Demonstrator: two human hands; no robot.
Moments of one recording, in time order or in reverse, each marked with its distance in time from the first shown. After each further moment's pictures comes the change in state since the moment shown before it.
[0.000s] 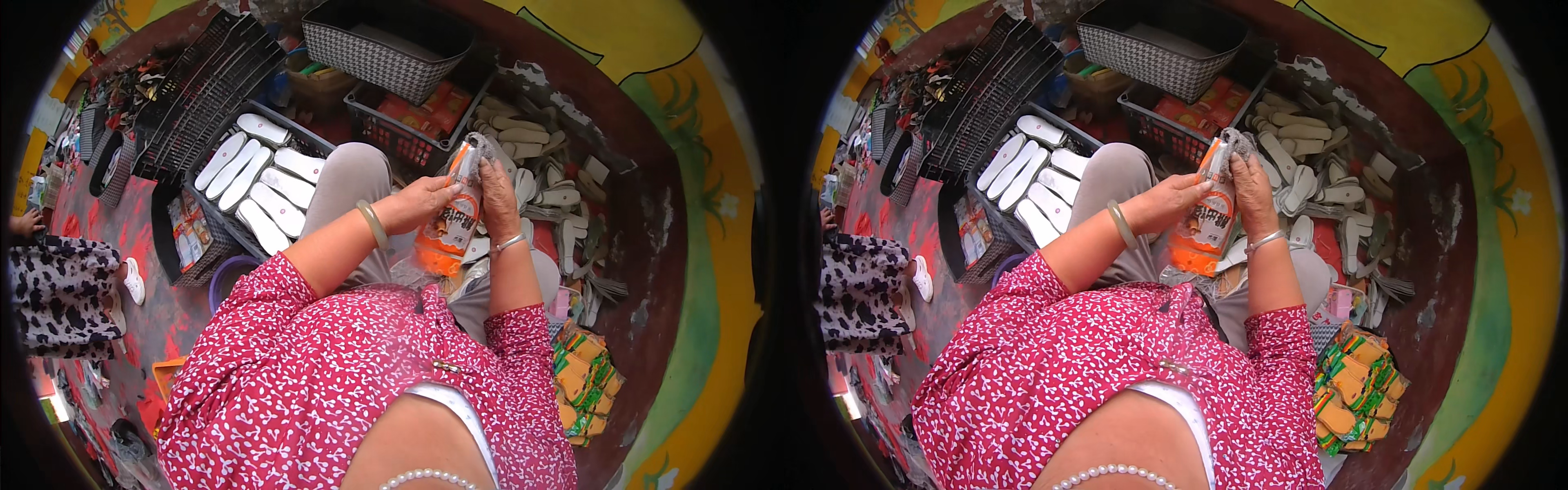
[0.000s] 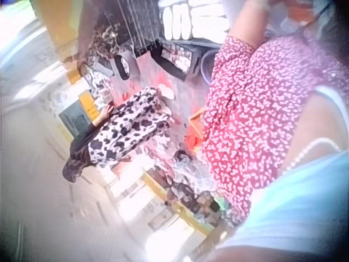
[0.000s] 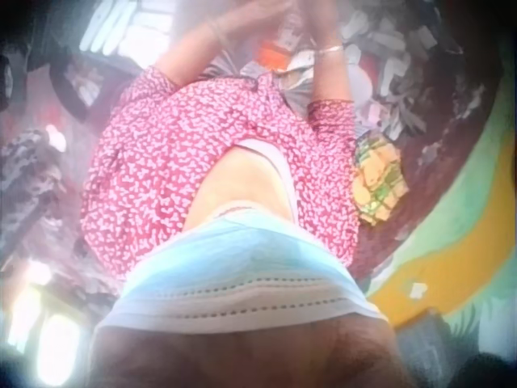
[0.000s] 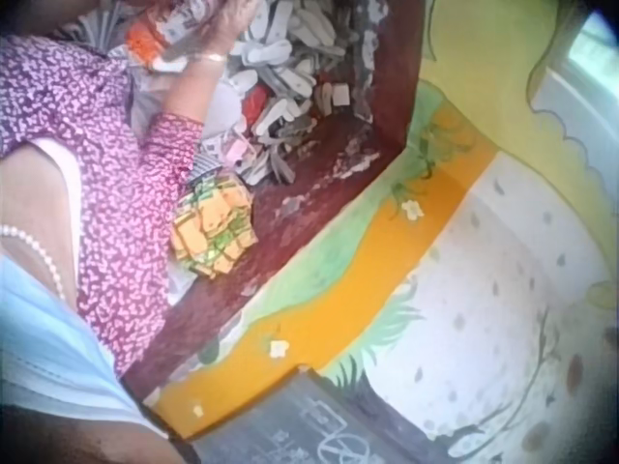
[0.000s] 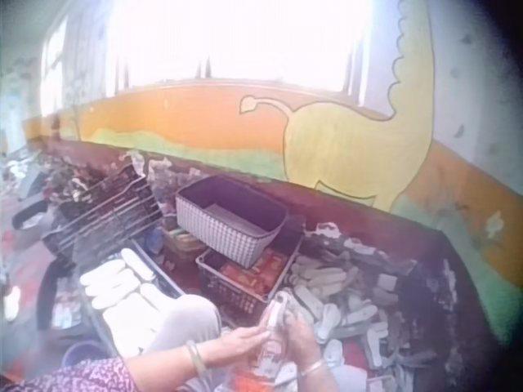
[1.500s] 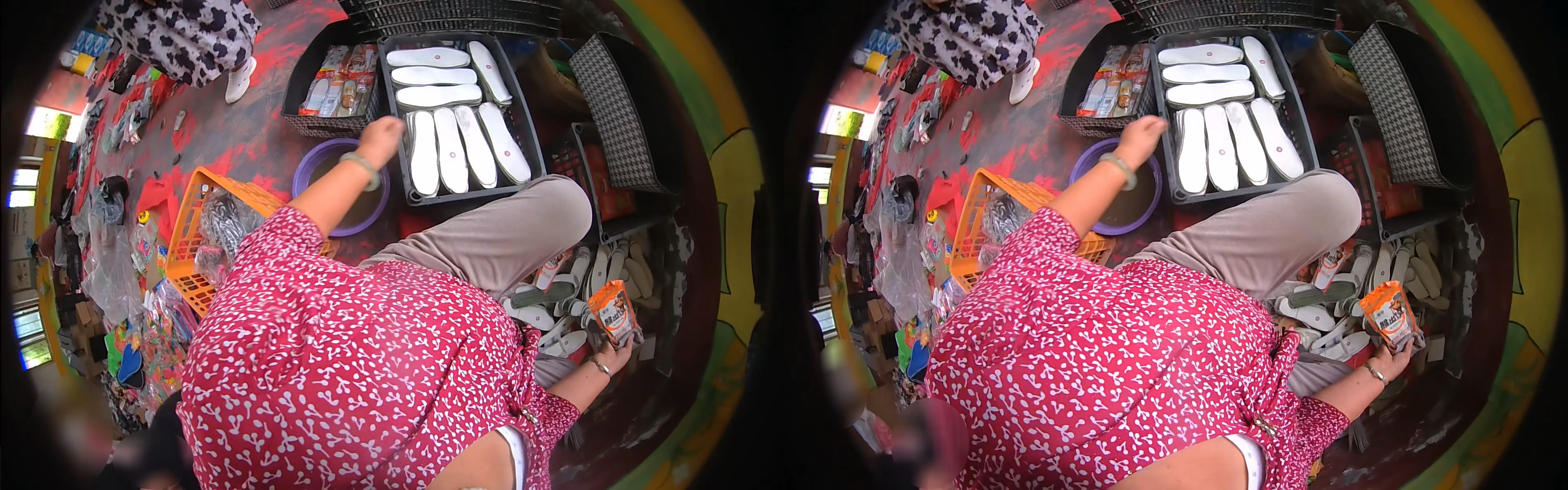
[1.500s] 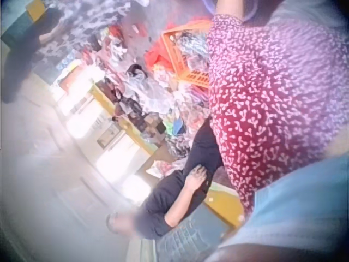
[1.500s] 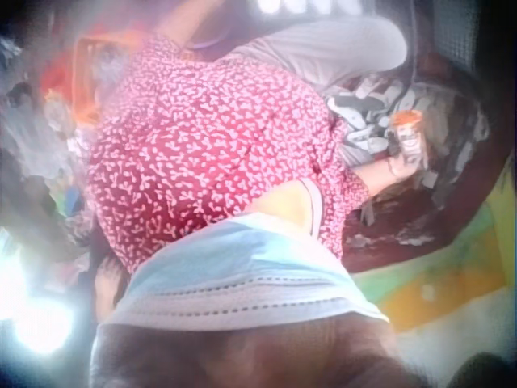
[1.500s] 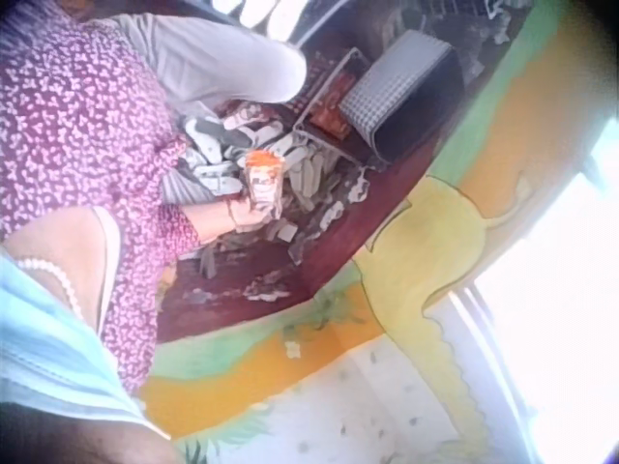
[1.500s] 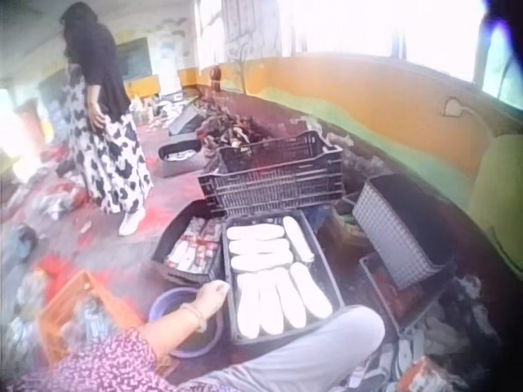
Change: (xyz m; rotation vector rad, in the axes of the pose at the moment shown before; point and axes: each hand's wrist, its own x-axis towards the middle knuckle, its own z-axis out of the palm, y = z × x) left_hand -0.293 -0.107 -0.228 0.732 1.660 0.019; right_hand 0.033 0.052 -0.185 0.442 0.648 0.267
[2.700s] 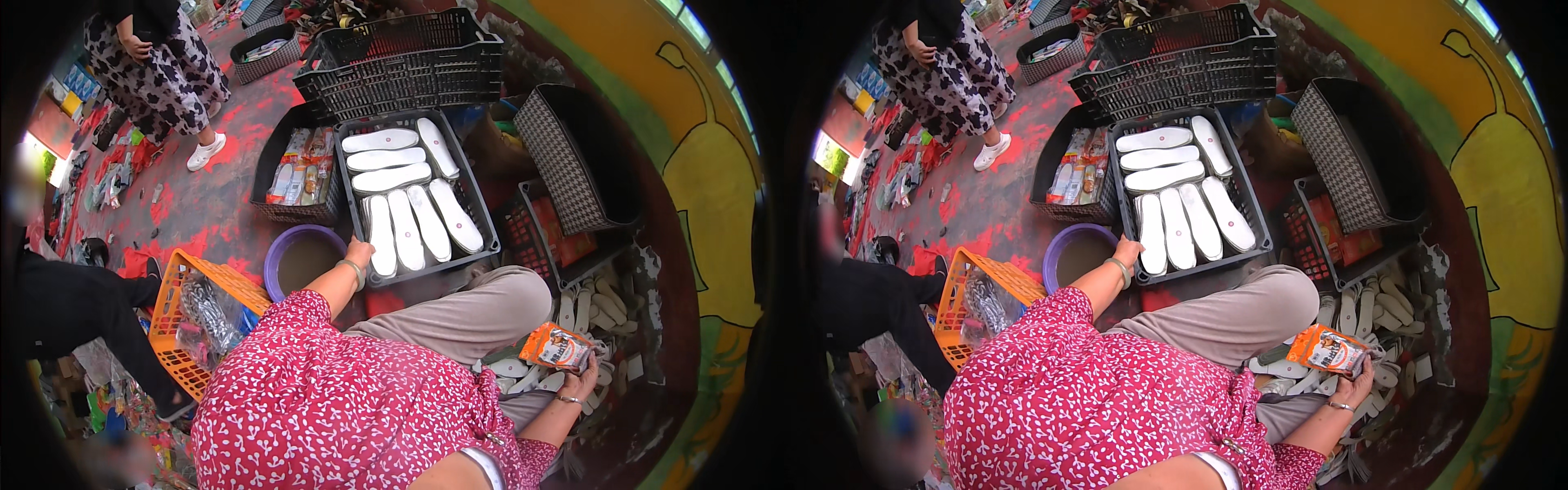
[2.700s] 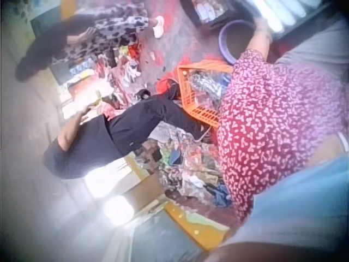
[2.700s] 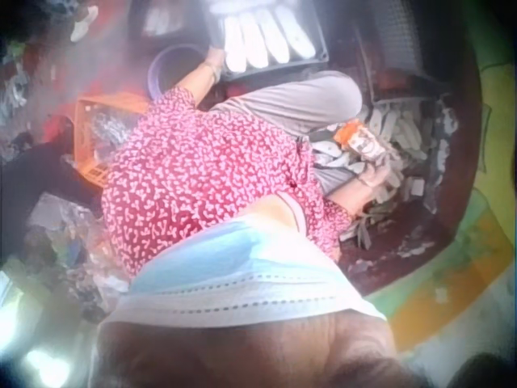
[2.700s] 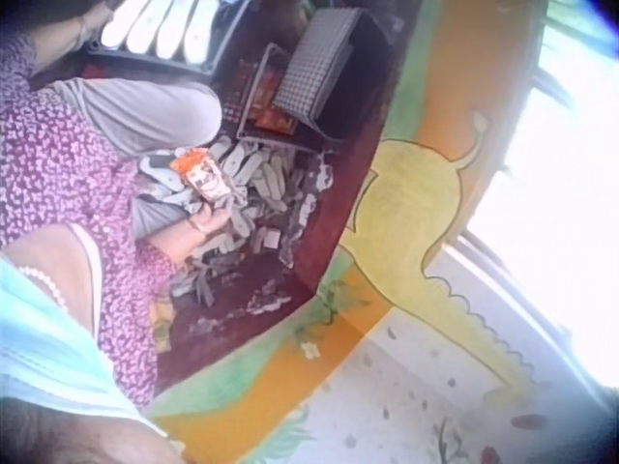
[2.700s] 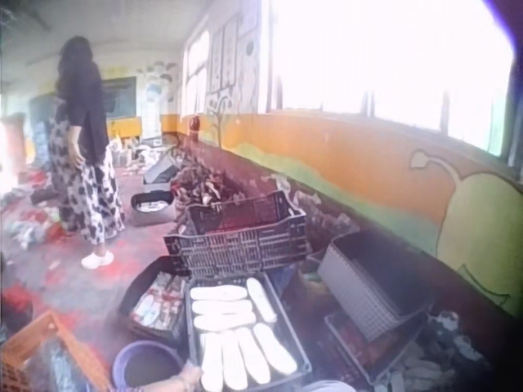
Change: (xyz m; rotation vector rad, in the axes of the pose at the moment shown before) left_hand -0.036 -0.028 0.091 -0.698 0.002 -0.591; right_hand -0.032 0.015 0.019 -0.108 -0.119 0.100
